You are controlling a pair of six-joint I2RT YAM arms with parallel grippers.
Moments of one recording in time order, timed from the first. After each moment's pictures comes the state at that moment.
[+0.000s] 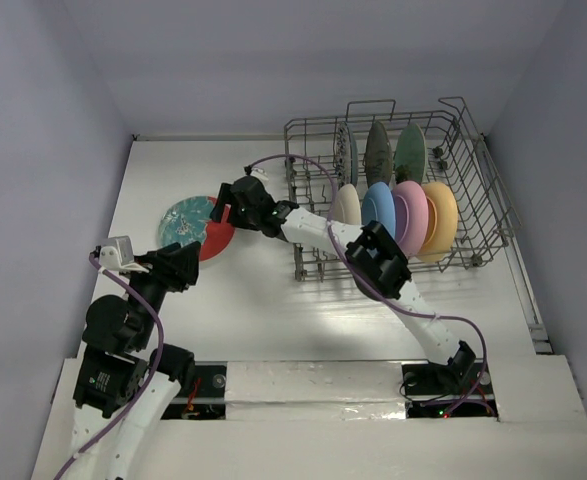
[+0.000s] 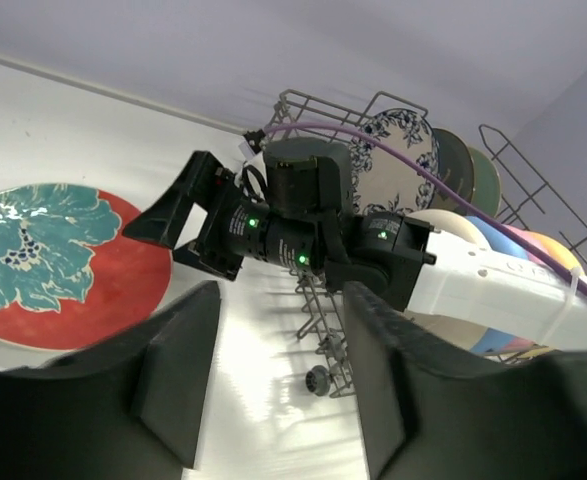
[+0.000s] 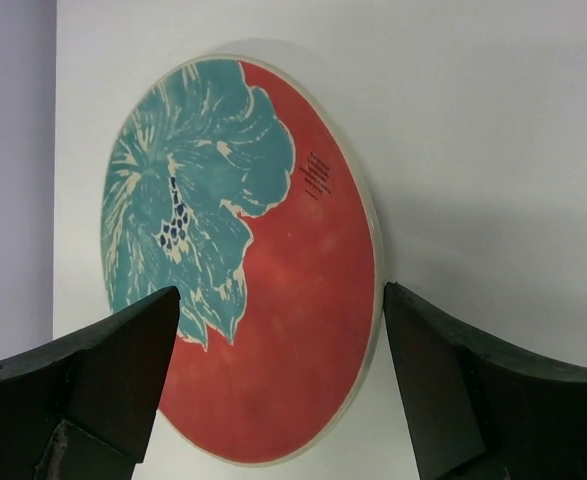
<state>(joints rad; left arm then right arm) -0.33 0.20 0.70 -0.45 -0.11 -0.49 0.89 2.49 2.09 -0.13 0.15 0.91</state>
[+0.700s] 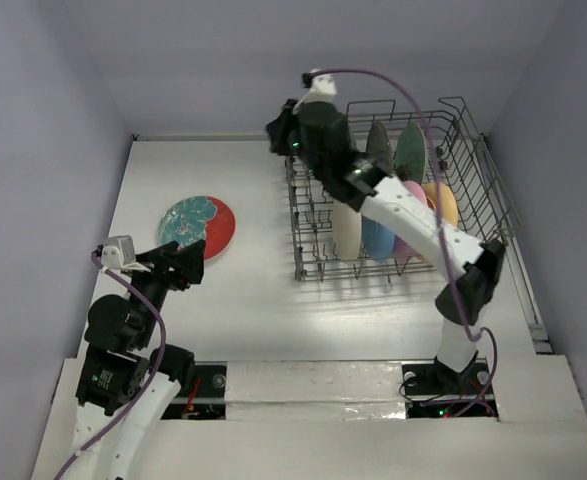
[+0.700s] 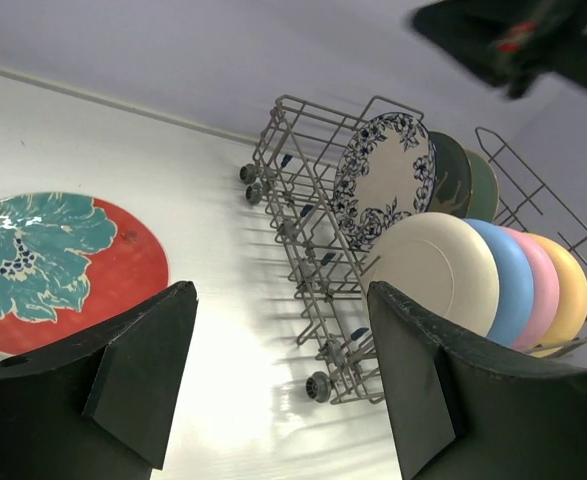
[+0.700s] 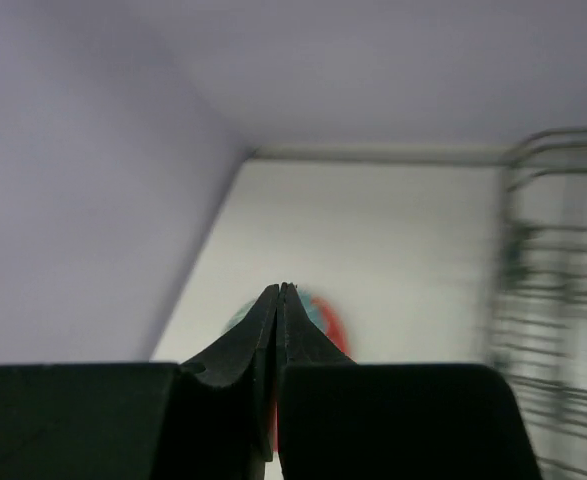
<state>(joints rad) -0.33 0.20 0.68 -0.41 -0.10 -0.48 0.86 1.92 2.04 -0.22 0.34 0.55</state>
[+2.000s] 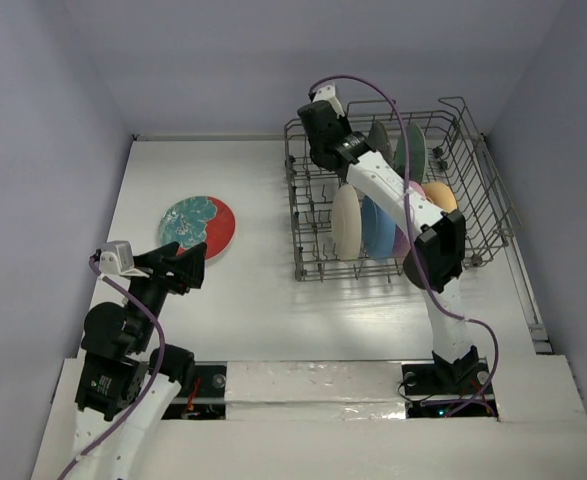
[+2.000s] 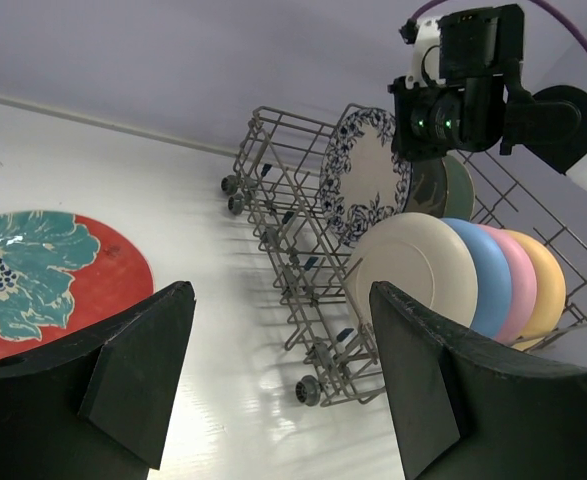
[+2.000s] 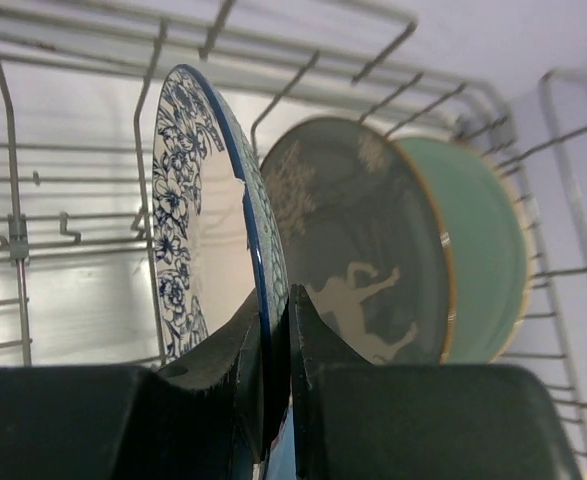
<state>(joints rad) -0.33 0.16 0.67 -0.39 -0.06 -0.47 0.61 2.17 2.23 -0.69 0.90 -0.03</state>
